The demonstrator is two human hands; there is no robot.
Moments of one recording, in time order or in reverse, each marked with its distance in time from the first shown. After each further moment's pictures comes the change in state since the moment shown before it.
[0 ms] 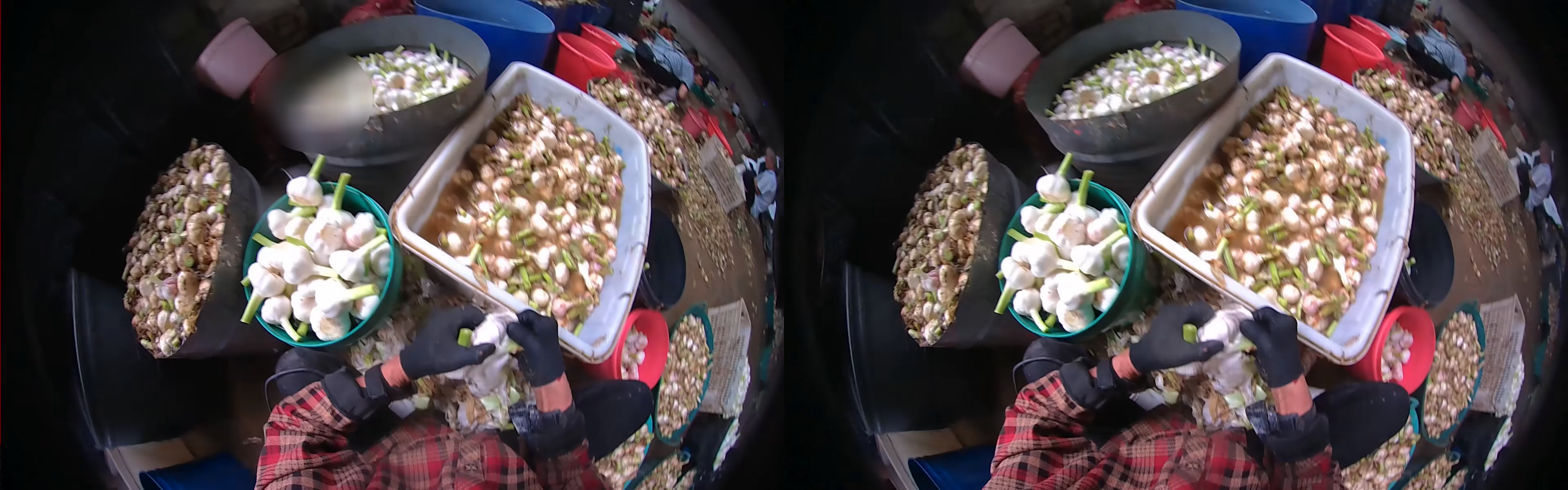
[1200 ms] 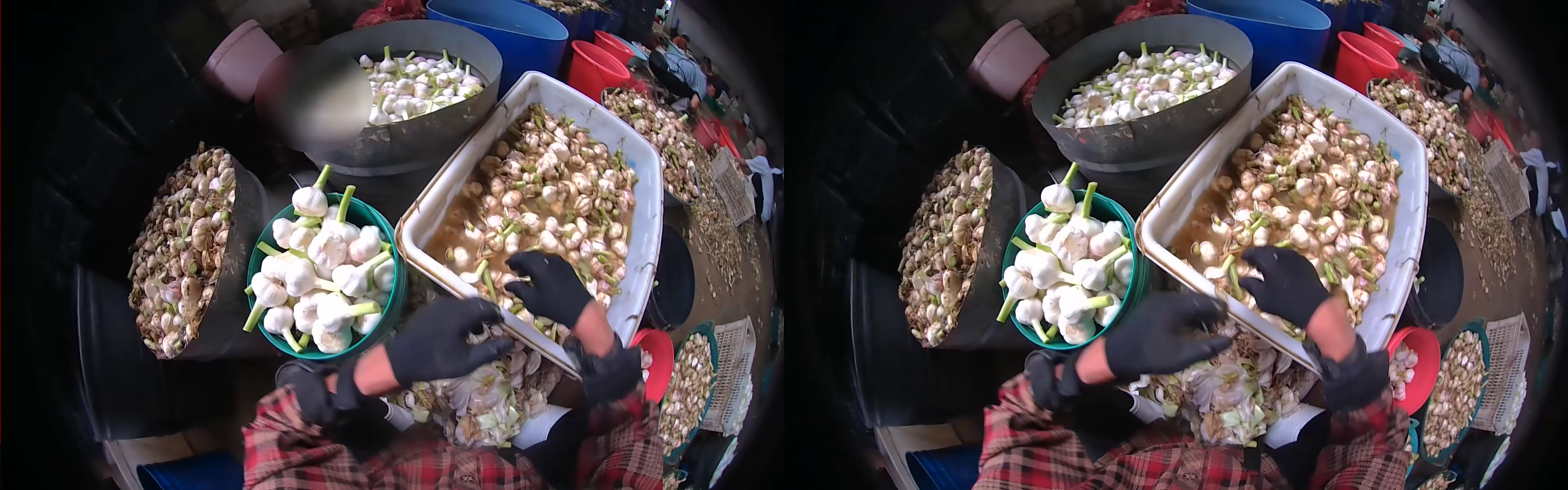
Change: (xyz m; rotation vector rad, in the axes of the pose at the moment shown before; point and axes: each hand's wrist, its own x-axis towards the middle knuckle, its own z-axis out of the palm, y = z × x) left_hand 0.039 0.064 -0.035 0.314 -0.057 0.059; right_hand 0.113 -0.073 -0.016 -0.895 -0.308 -0.637
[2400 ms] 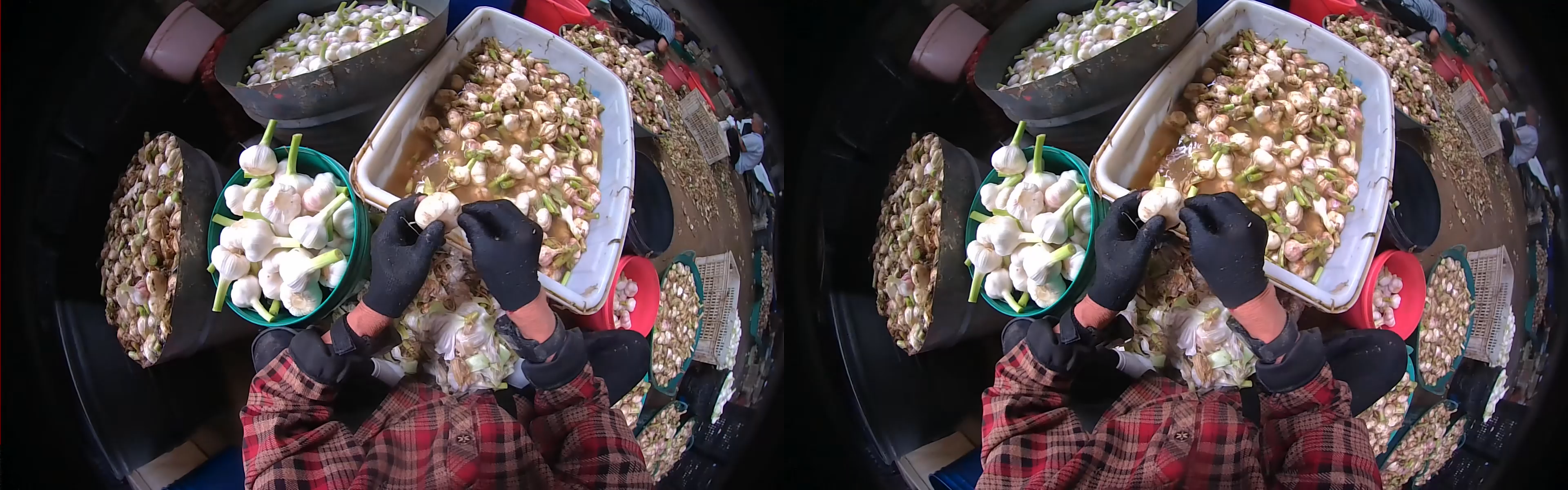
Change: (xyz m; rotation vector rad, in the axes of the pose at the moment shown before) left_hand -0.001 -0.061 0.044 -0.643 0.514 -0.191; right_hand -0.022 -0.073 0.045 0.269 0.600 0.235
